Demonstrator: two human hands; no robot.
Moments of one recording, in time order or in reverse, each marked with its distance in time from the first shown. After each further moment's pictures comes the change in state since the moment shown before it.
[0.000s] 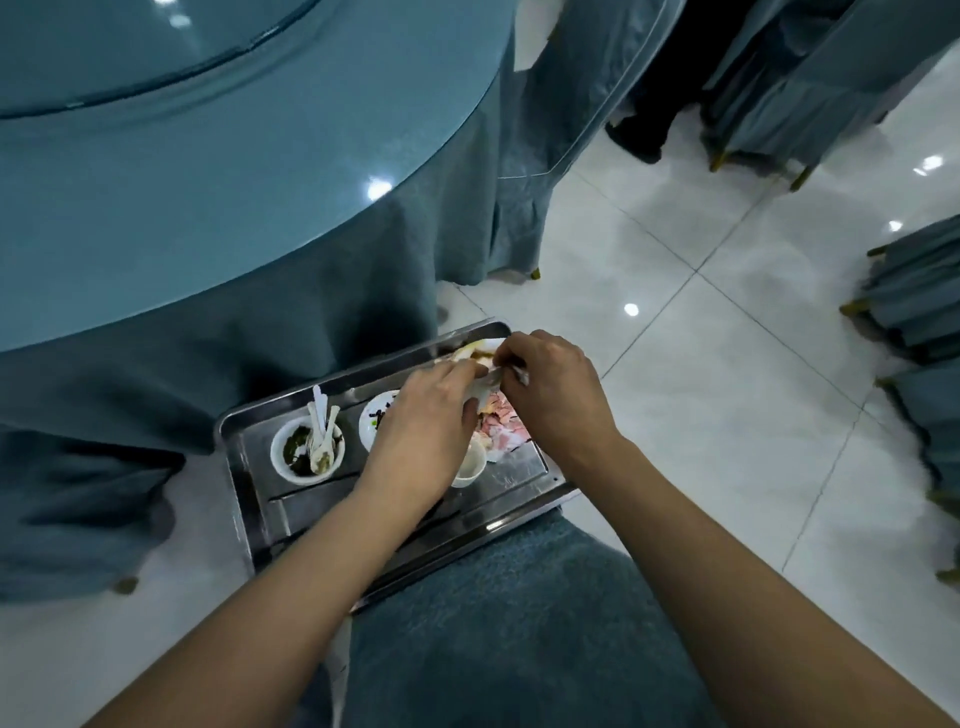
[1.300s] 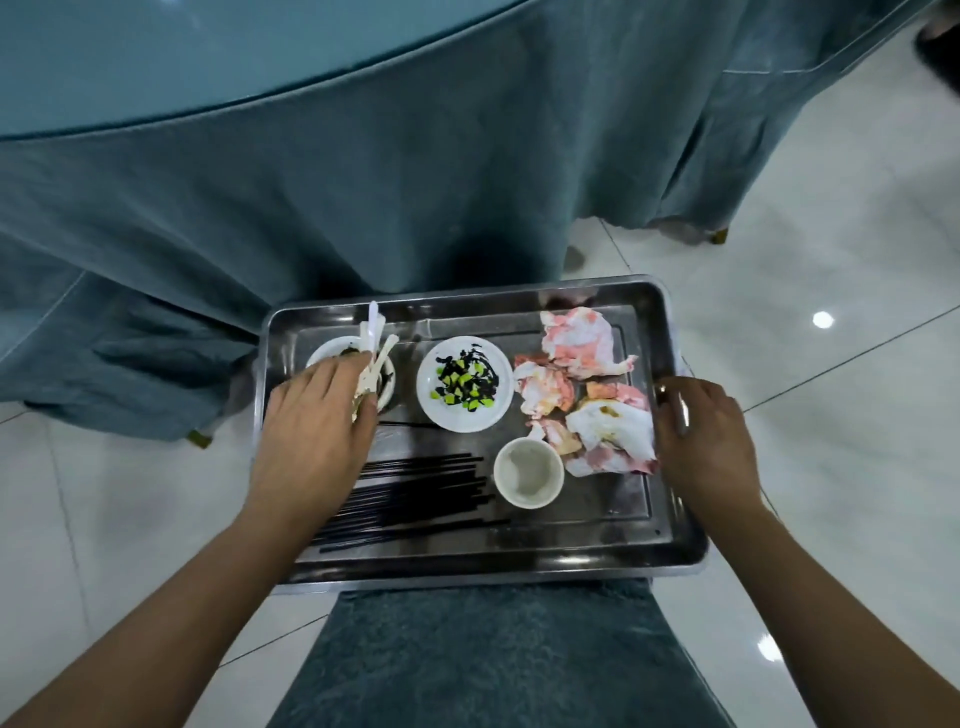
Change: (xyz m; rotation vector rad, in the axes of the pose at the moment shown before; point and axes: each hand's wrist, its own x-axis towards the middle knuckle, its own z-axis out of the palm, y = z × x) left_hand -0.021 -0.178 0.116 0.409 0.125 -0.494; right_hand 0.051 0.235 0.196 -0.020 -0.183 0.034
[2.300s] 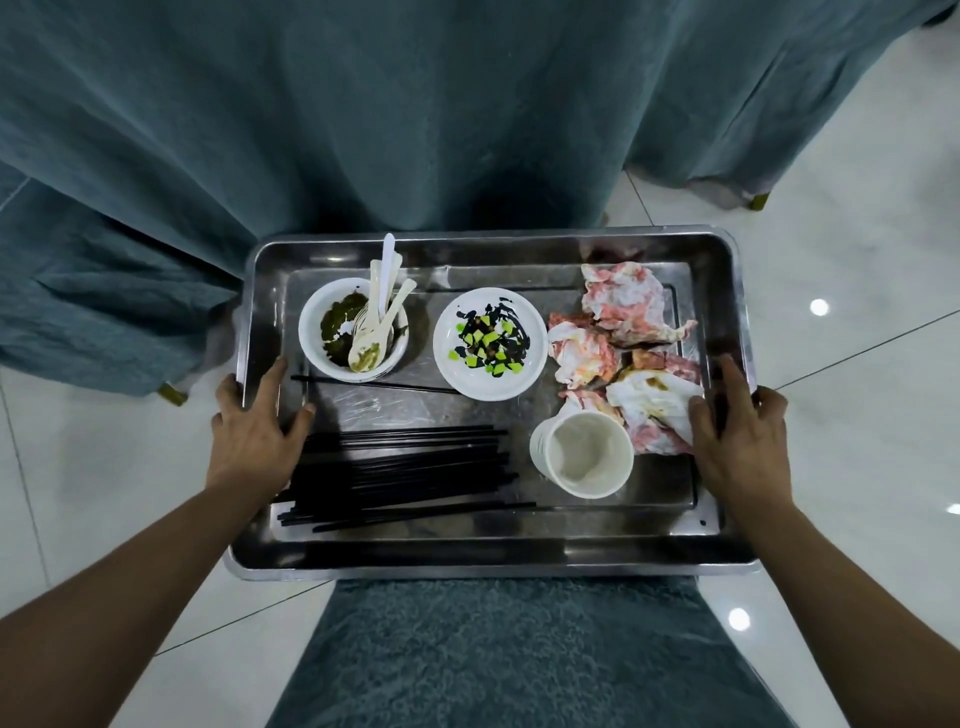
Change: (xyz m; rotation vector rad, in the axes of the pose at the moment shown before) left_hand -0.014 -0.143 0.129 -0.193 -0.209 -0.562; right_hand 0.002 0.035 0.087 0.063 -0.073 0.243
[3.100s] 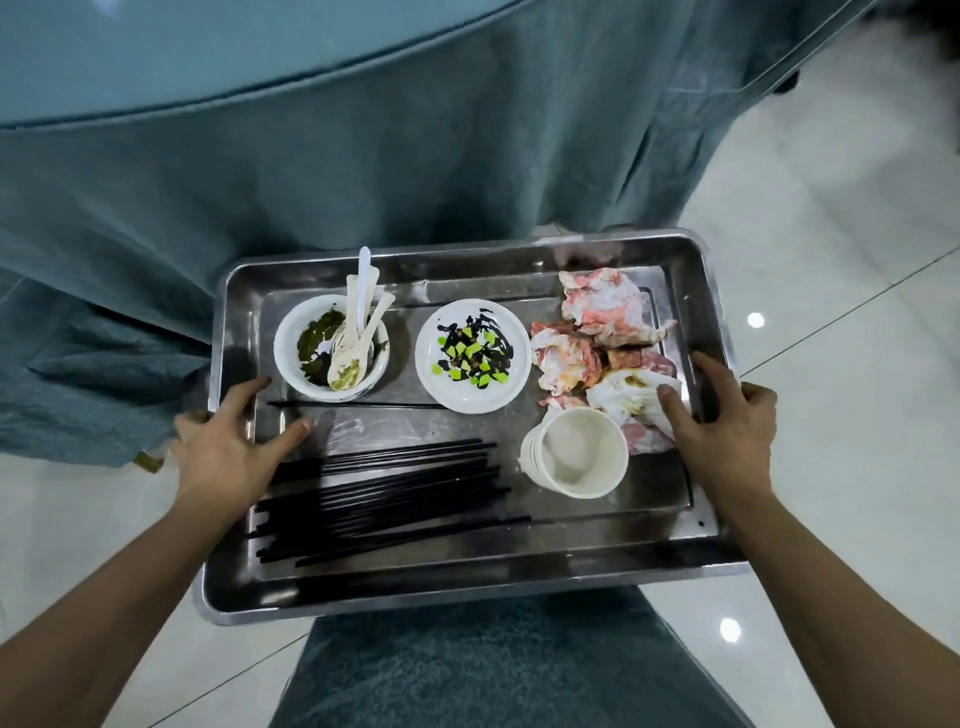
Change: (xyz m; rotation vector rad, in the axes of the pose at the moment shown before) left_hand -0.029 0.045 -0.064 -0.215 0.072 0.044; right_hand -0.019 -0.002 -0.083 0.184 0.183 0.027
